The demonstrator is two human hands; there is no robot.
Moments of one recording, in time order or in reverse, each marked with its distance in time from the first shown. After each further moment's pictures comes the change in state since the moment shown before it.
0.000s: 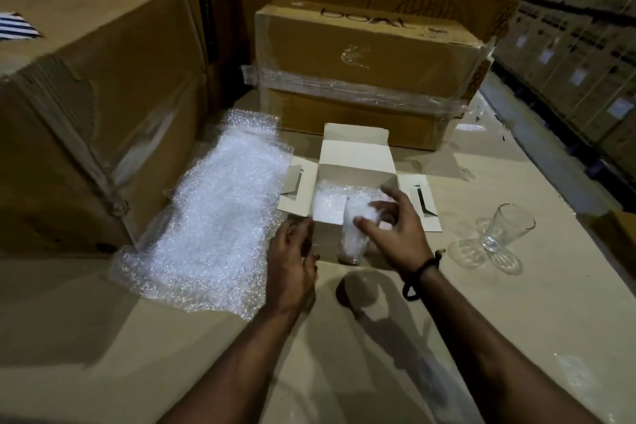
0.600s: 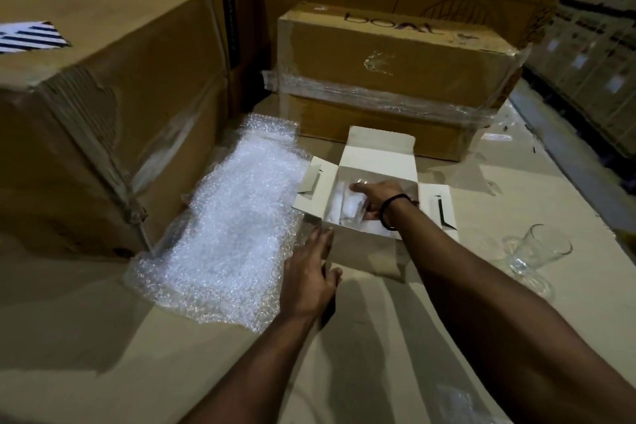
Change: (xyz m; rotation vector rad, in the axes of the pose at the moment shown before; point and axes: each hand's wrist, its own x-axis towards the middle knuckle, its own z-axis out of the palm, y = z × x) left_hand 0.012 -0.002 0.003 0.125 -0.162 -0.064; right_hand 0.141 0.005 0.056 0.098 -0.133 0.580
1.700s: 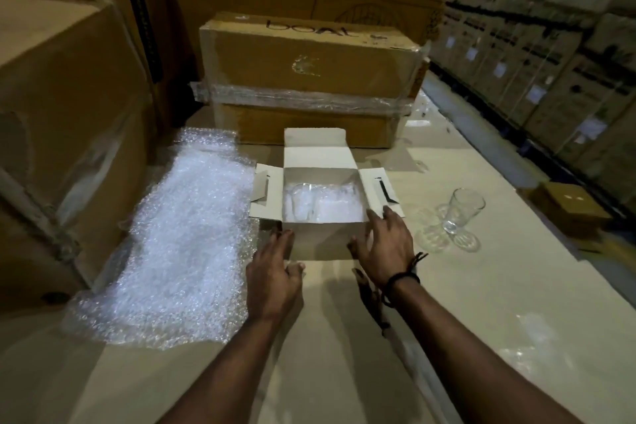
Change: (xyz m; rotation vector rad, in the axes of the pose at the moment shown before) left_hand 0.000 -0.005 0.003 -0.007 0.048 0.113; right_hand -0.095 0.116 -0.051 -0.851 0.615 -0.565
